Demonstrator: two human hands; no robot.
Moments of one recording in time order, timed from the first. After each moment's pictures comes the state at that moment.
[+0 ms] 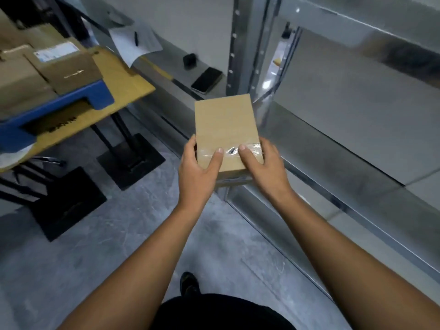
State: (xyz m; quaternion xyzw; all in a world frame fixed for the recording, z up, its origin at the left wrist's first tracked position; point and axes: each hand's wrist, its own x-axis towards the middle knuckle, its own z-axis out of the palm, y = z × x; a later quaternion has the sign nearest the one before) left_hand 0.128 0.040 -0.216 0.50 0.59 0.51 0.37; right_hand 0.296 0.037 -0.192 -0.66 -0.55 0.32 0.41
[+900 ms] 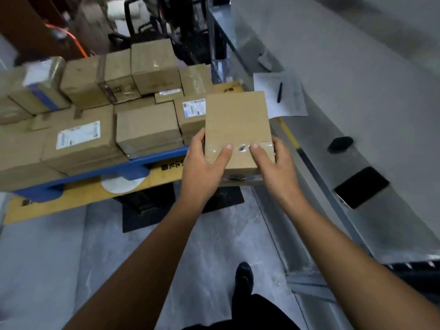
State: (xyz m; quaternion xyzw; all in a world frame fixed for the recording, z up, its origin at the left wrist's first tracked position) left_hand -0.180 0.355 -0.170 0.38 0.72 0.54 0.22; right_hand -0.026 0.431 -0.179 -0.48 -0.62 0.50 0.37
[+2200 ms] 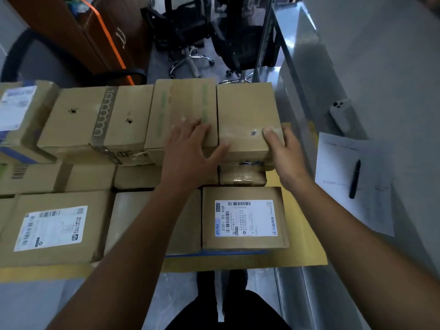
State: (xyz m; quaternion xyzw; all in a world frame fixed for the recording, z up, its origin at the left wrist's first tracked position) left_hand -0.479 0.629 -0.174 0.46 0.84 0.27 0.05; right_hand -0.313 0.779 -0.200 -0.45 -0.64 0.55 0.28
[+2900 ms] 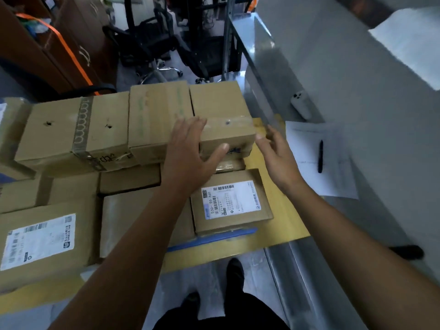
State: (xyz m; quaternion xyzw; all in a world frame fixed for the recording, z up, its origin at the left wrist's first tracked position) left_hand -0.436 0.610 -0.159 0.54 0.76 0.35 0.07; right_hand -0.248 0.730 -0.188 -0.48 -0.68 0.48 0.28
